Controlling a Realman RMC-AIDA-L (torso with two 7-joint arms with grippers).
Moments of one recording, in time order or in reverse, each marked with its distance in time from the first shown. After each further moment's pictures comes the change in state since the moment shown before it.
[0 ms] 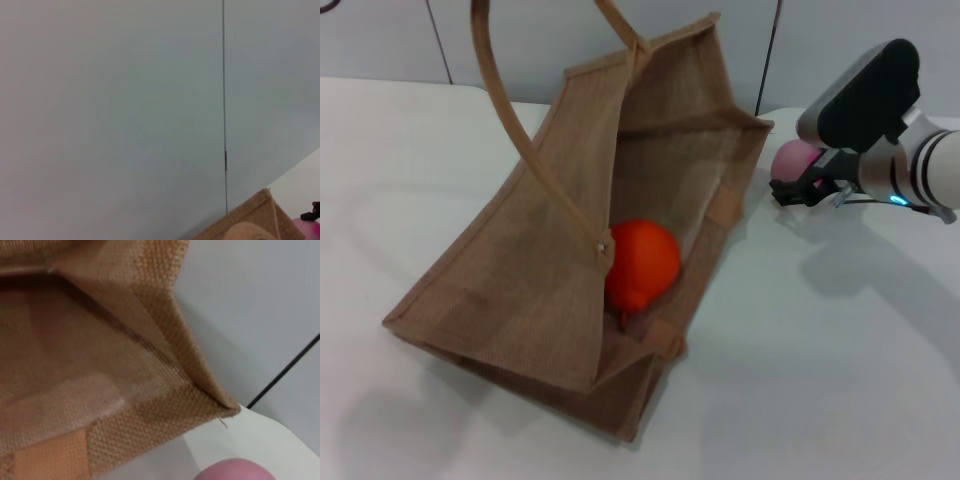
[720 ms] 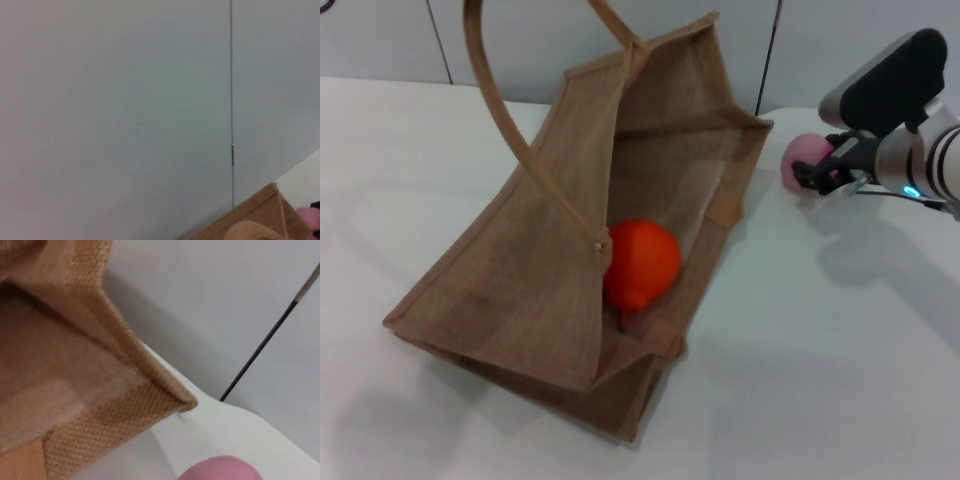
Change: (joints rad) left arm 0.005 0.001 -0.004 -0.001 0.013 -0.001 0.001; right arm 0.000 -0.008 0.046 0.022 0.000 -0.025 0.047
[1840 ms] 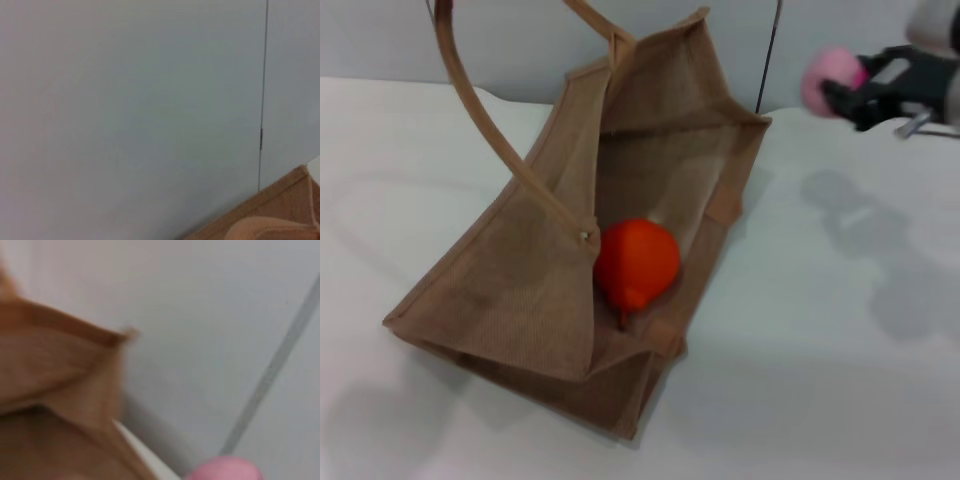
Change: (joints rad) left arm -0.009 0.004 -0.040 -0.063 0.052 0.019 0.032; right arm -0.374 0.009 0.147 -0.864 -0.257 0.398 0.123
